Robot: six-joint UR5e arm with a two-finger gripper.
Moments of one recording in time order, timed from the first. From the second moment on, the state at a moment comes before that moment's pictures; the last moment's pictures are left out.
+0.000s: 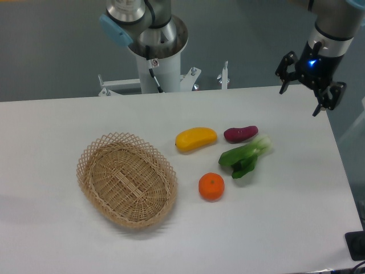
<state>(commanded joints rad) 2.87 -1.80 -1.42 -1.44 1.43 1.70</state>
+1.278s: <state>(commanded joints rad) 2.82 -1.79 -1.85 -1.05 1.43 1.56</state>
